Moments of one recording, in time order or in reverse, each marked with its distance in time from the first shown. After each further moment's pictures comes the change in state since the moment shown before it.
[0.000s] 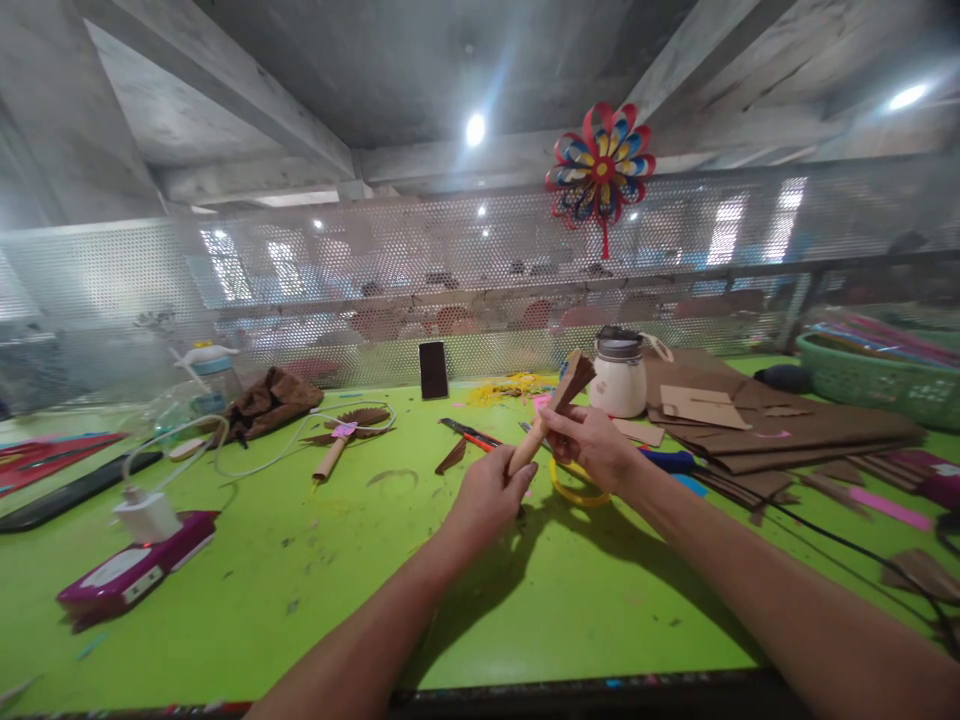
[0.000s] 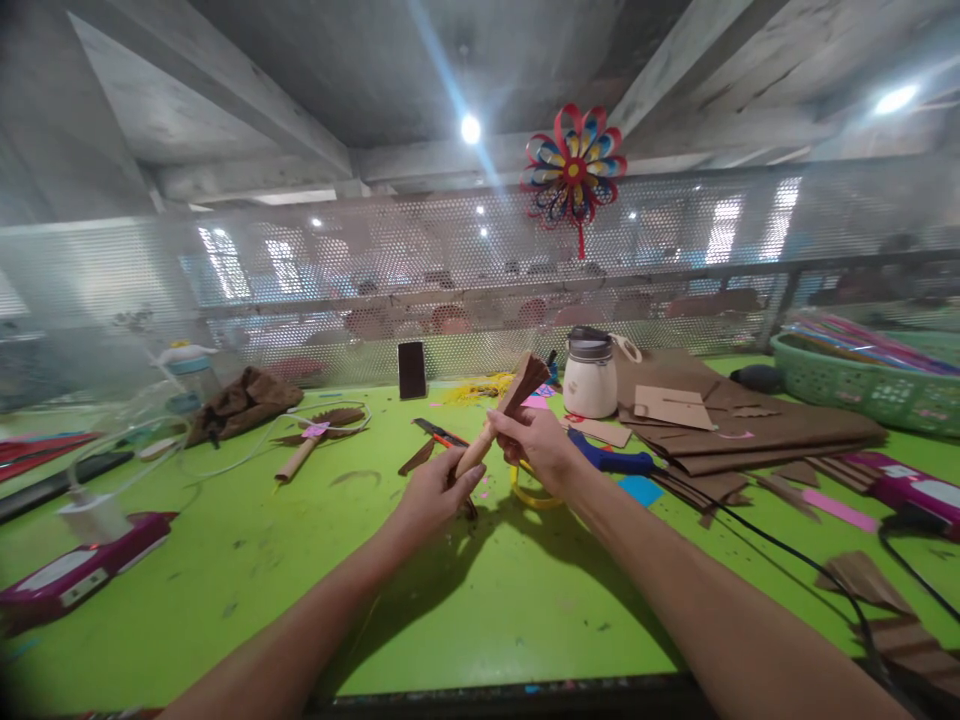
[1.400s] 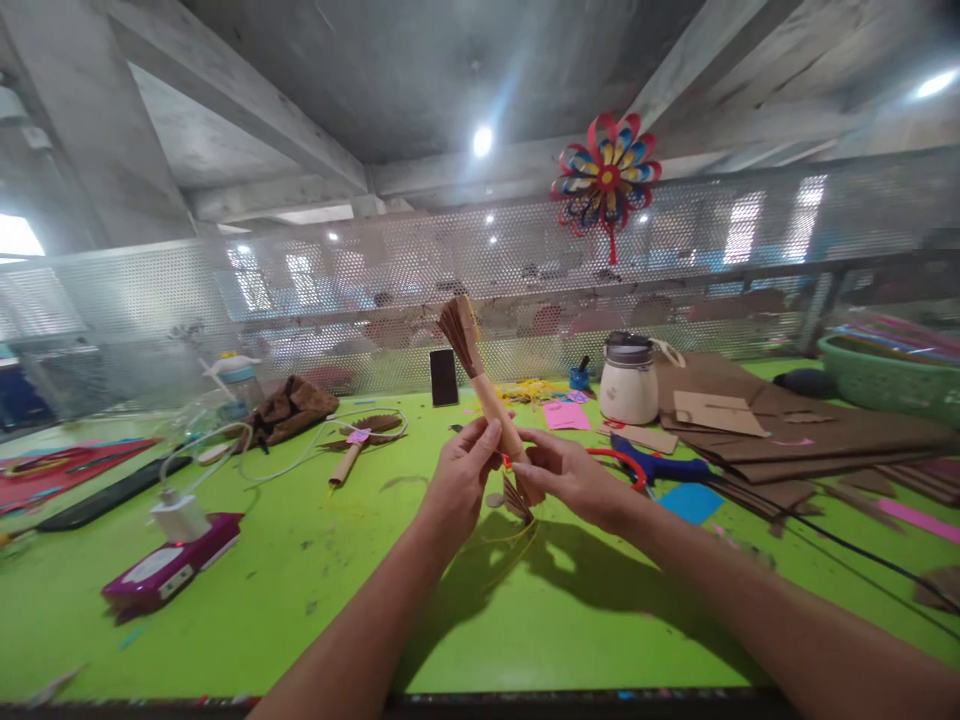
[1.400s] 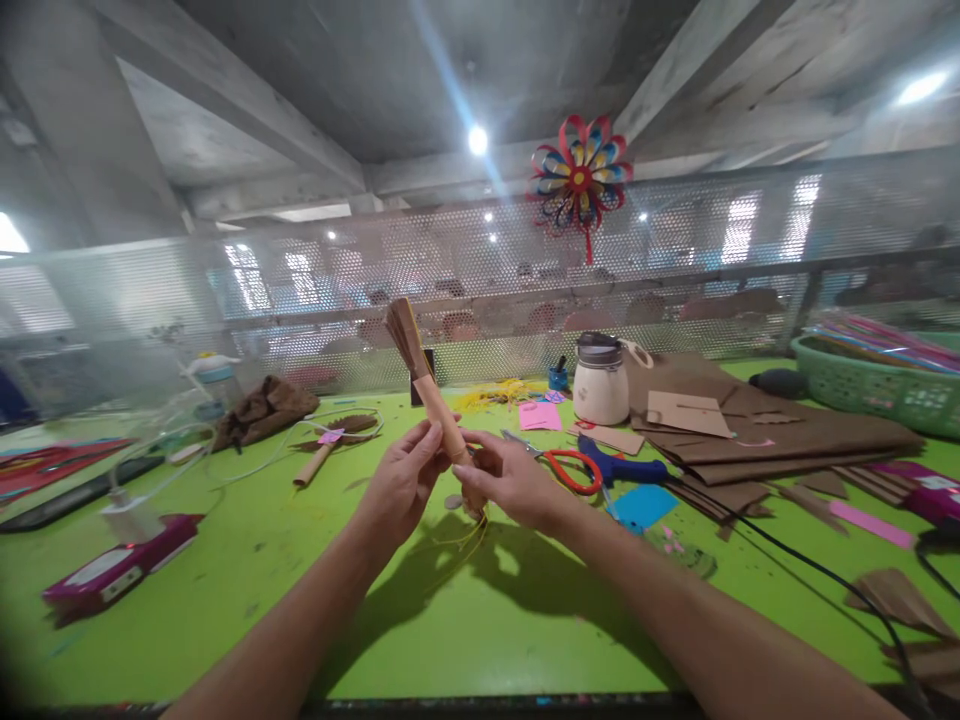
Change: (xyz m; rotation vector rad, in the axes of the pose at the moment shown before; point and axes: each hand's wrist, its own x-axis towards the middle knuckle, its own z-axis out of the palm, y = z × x) left_hand 0.003 0.020 -0.032 -1.065 0.080 -0.049; right_hand -0.023 0.006 0.033 -0.190 -0.388 -0.079
